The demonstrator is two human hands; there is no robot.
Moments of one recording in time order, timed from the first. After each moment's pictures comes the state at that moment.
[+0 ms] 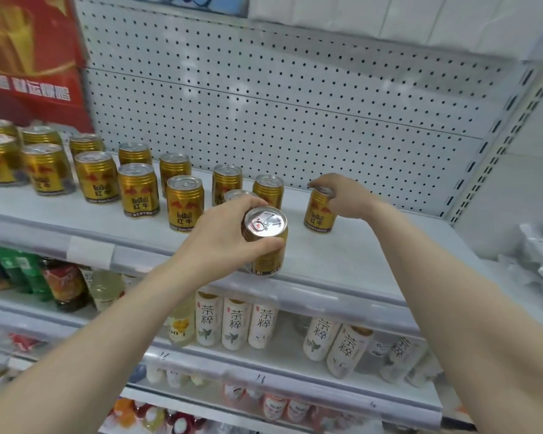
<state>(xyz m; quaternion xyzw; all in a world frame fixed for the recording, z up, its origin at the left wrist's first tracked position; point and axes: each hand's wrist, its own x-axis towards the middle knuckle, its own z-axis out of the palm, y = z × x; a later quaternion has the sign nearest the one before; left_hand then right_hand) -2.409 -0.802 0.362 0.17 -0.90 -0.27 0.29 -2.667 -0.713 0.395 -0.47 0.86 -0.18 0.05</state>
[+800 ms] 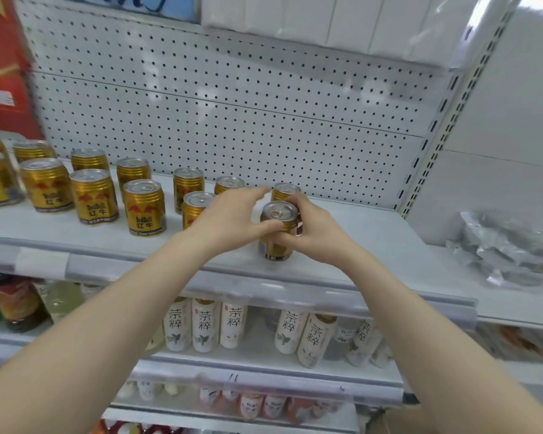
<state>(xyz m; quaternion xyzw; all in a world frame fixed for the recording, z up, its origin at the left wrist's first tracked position) -2.480 -0.784 0.377 0.13 -0.95 -0.16 0.24 -2.603 -0.642 0.365 -0.50 0.81 -0.32 0.01</state>
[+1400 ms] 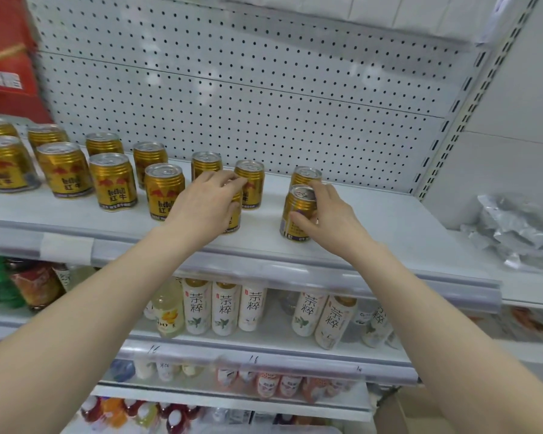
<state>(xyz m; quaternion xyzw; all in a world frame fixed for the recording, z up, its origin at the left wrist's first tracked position) -2.439 -0.846 0.345 0.15 -0.95 0.02 0.28 -2.593 -0.659 0.344 -0.44 0.87 -0.22 -0.09</state>
